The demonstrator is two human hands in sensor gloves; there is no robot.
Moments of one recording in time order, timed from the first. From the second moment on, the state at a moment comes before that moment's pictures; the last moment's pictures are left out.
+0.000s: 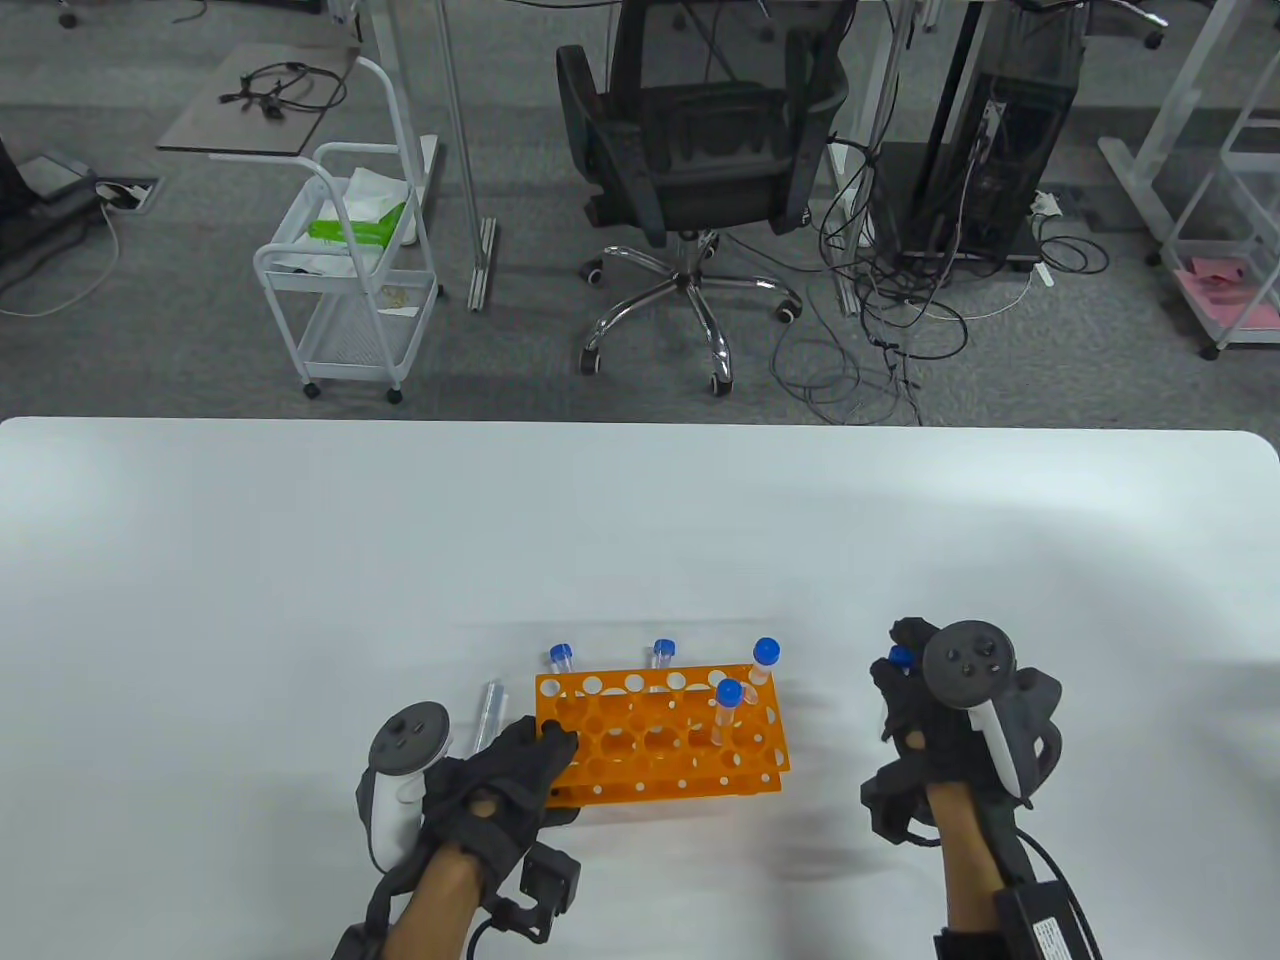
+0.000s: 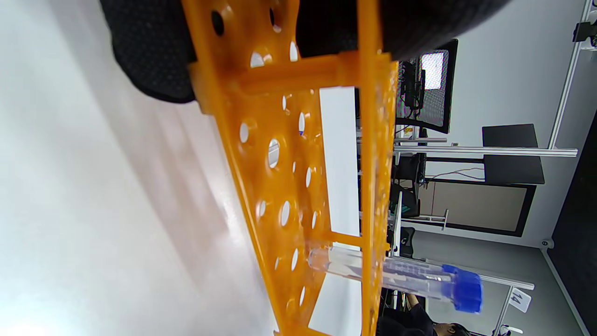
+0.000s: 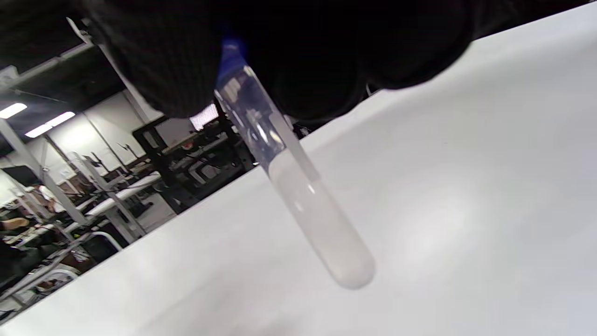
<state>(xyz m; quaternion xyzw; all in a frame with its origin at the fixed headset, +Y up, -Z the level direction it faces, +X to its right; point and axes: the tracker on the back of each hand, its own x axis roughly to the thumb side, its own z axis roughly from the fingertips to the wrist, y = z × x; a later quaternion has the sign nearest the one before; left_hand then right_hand) -0.161 -0.765 -0.277 -0.21 0.09 0.67 0.71 0.243 -0.670 -0.328 -0.16 -0.04 0.96 0.23</state>
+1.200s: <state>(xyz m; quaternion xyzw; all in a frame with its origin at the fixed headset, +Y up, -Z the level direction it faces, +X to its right) -0.170 -0.765 -0.274 -0.19 0.12 0.67 0.71 0.189 -0.620 -0.282 0.06 -0.08 0.94 0.33</state>
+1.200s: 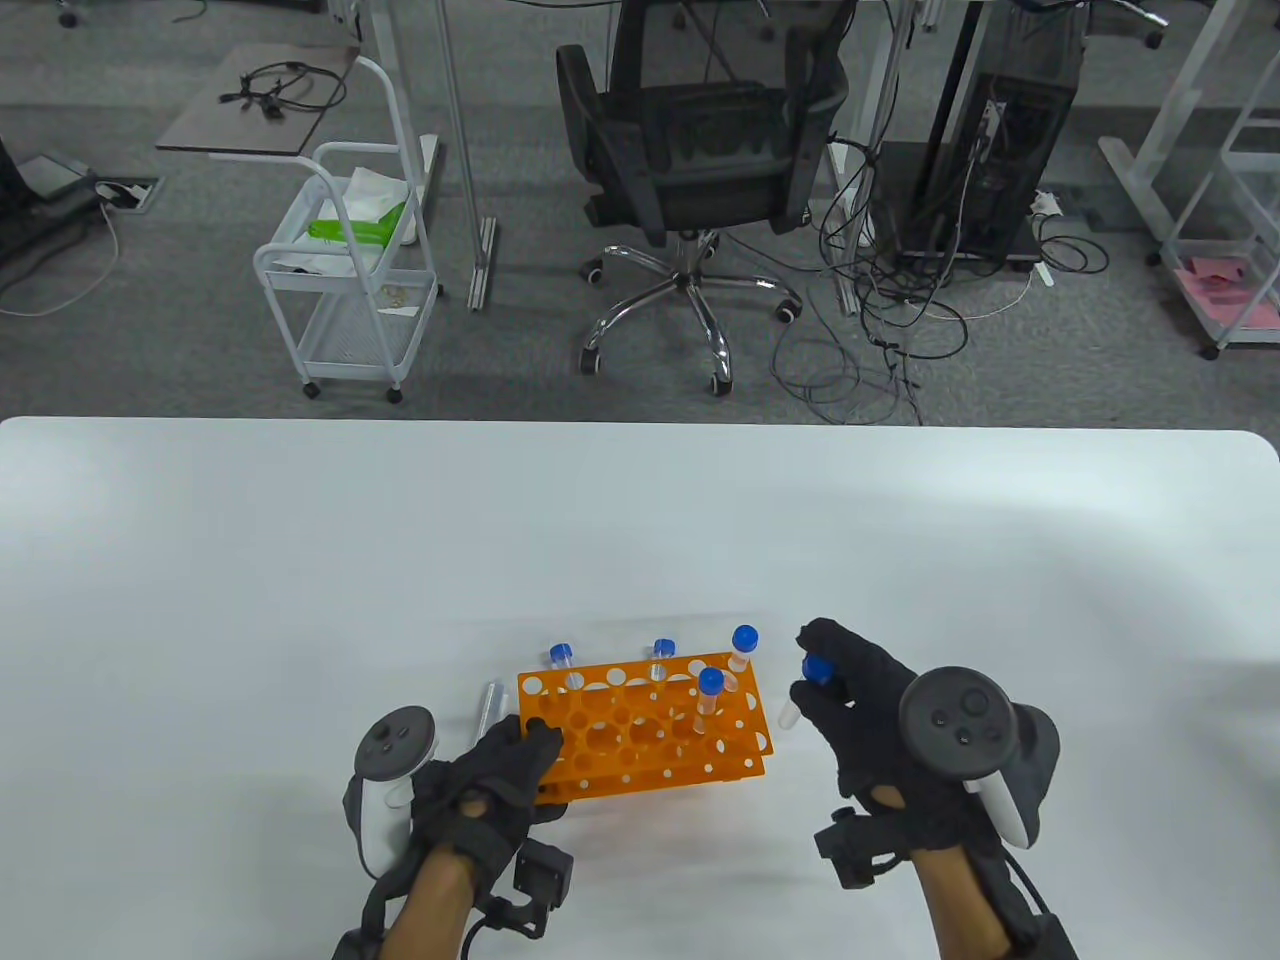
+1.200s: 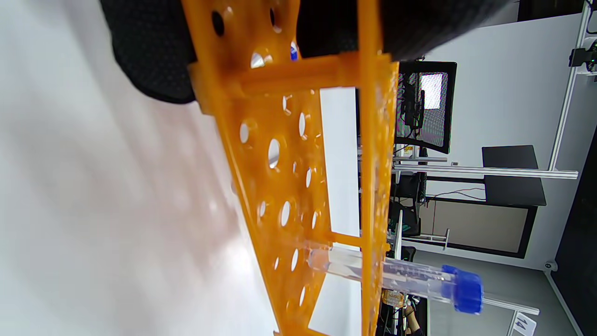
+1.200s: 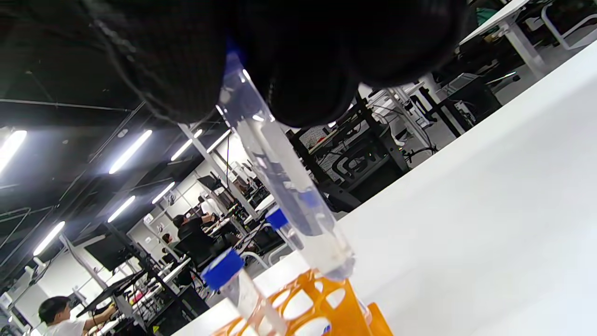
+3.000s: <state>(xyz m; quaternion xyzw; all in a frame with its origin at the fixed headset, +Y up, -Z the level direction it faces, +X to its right) -0.164 -0.766 -0.278 -0.20 0.10 0.67 0.71 0.219 -0.745 -0.334 -0.01 0.25 0.83 0.49</state>
